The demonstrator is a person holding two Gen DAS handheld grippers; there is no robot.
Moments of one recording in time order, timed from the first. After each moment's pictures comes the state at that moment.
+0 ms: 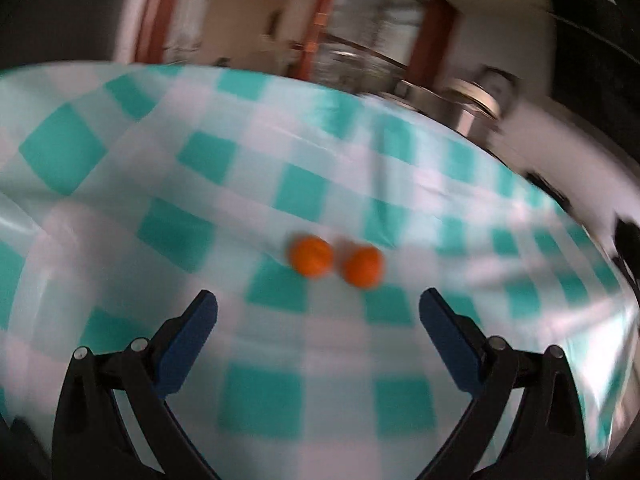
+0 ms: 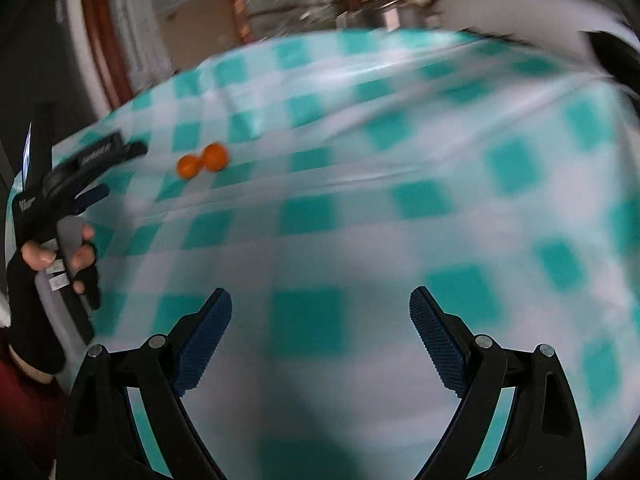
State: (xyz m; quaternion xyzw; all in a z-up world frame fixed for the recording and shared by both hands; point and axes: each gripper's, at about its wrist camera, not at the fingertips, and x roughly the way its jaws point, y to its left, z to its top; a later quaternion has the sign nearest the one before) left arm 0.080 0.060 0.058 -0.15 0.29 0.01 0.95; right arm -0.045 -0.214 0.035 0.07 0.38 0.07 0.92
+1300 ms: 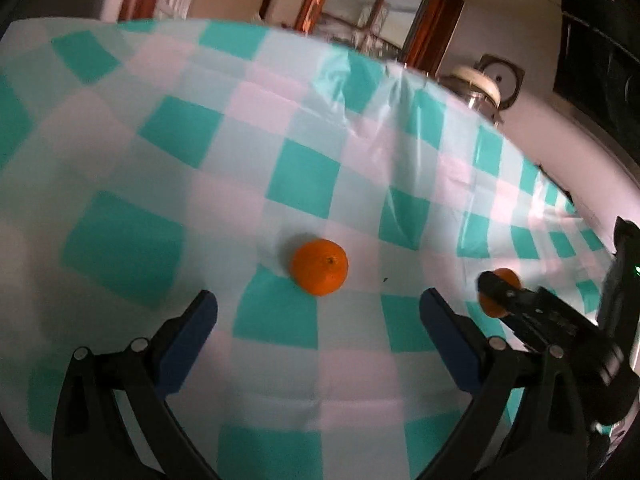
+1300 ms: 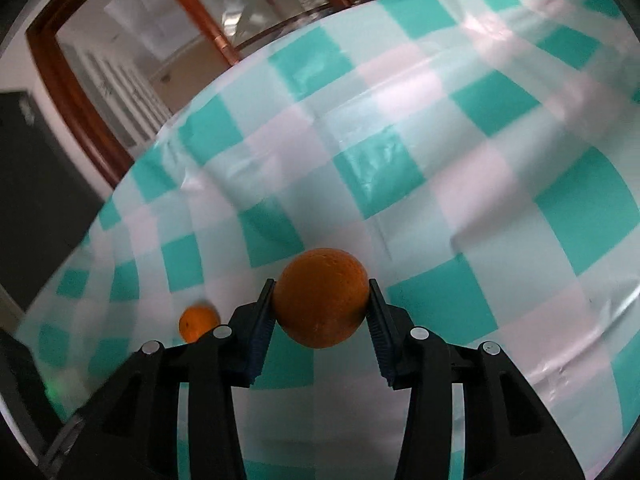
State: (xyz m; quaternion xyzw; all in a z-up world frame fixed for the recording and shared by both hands) left arm 0.140 0.062 0.018 -0.15 0.34 -0.03 0.93; right arm 0.169 -0.182 0.019 0.23 0.33 0.11 0.91
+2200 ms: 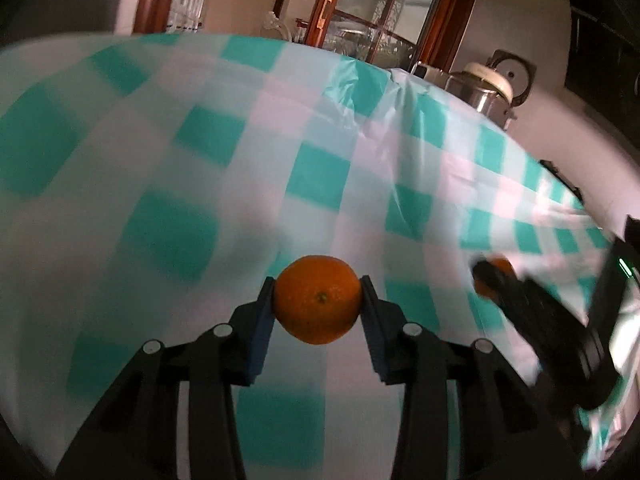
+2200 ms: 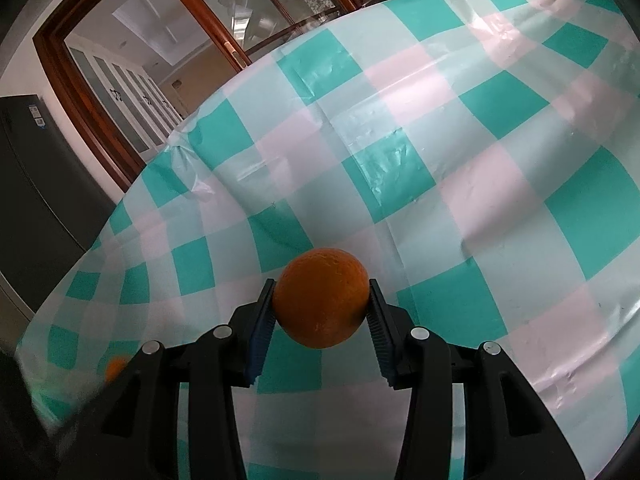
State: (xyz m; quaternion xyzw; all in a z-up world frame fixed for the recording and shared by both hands) left arm 0.076 0.061 0.032 -0.15 0.33 0.00 0.93; right arm 0.170 -0.178 0.018 0.24 0.33 0.13 0.91
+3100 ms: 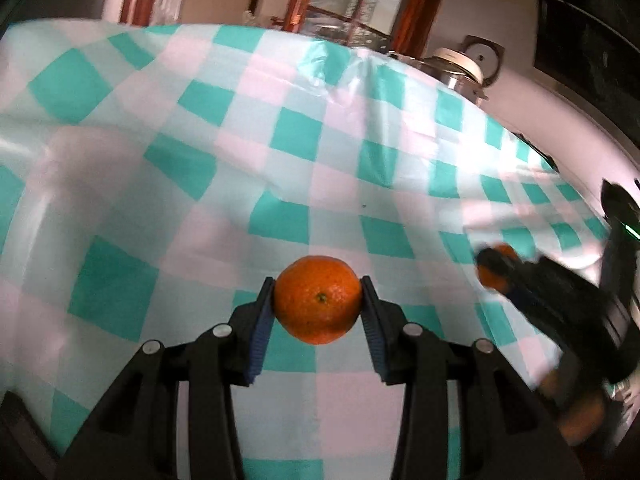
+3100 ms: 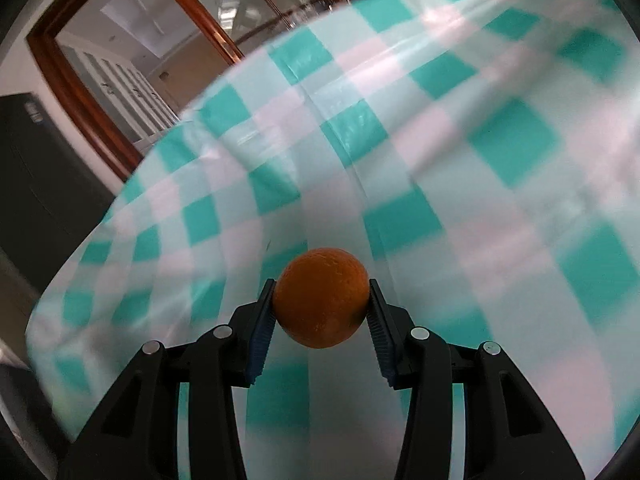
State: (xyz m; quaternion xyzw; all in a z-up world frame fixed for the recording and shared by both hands) left arm 0.033 0.050 0.025 -0.12 0.34 -0.04 0.93; right arm 0.070 -0.194 0.027 0.24 0.35 0.11 0.90
